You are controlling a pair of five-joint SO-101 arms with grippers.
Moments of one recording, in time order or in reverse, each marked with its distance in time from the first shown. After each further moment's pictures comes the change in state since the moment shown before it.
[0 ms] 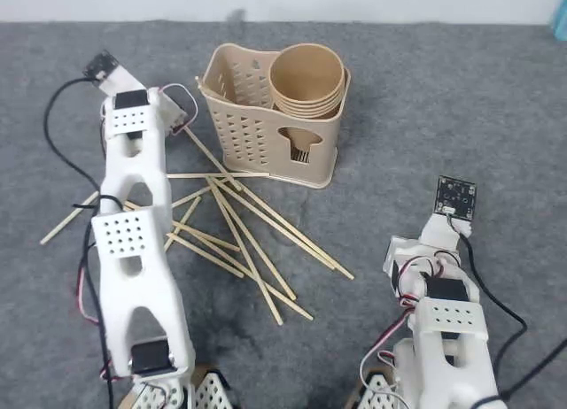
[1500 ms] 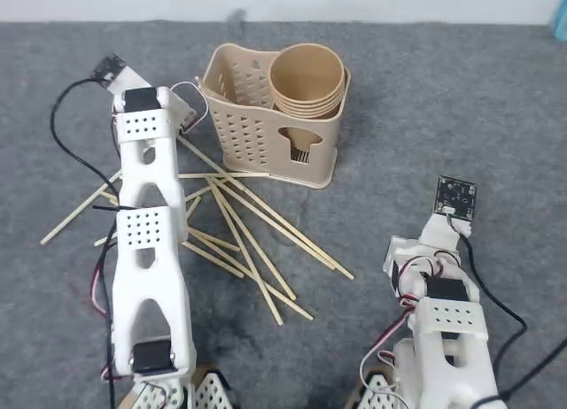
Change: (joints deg) left arm 2.1 19.0 -39.5 22.2 5.8; right arm 0.0 0.0 0.0 0.0 0.0
